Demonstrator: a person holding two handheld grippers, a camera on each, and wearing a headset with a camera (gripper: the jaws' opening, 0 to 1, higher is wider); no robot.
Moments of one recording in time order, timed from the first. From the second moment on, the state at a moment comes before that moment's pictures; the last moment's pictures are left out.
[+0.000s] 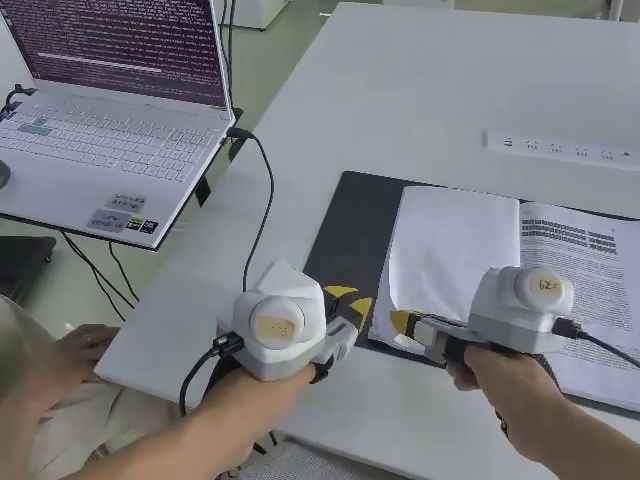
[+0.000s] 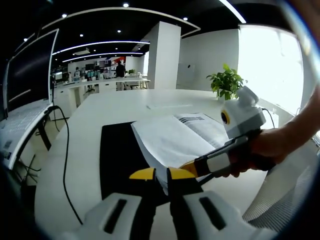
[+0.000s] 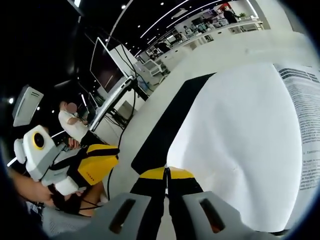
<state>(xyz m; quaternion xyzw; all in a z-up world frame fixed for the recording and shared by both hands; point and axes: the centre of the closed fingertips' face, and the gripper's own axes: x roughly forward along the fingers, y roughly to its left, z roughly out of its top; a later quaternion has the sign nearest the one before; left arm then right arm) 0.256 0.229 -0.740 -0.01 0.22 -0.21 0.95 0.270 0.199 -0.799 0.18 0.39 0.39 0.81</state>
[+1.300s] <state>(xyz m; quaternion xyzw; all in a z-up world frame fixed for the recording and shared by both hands) 0.281 0.176 -0.816 0.07 0.24 -0.26 0.93 0.330 0.054 -0.766 0.33 0.35 0.29 0.82</state>
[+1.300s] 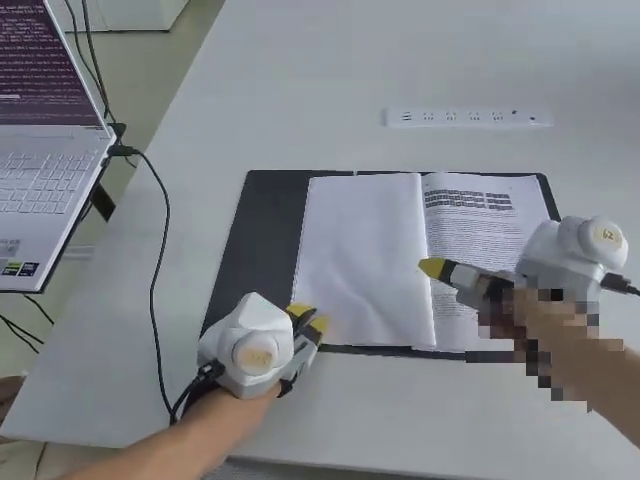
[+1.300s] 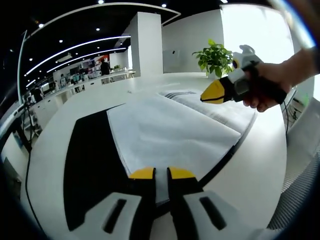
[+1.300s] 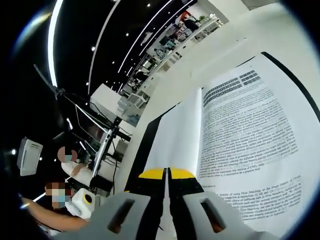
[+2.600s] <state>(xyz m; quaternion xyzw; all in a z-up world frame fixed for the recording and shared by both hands) 0.286 0.178 -0.821 0.05 0.23 -0.24 0.94 0.491 0.056 -0.805 0.51 0.37 0.20 0.75</state>
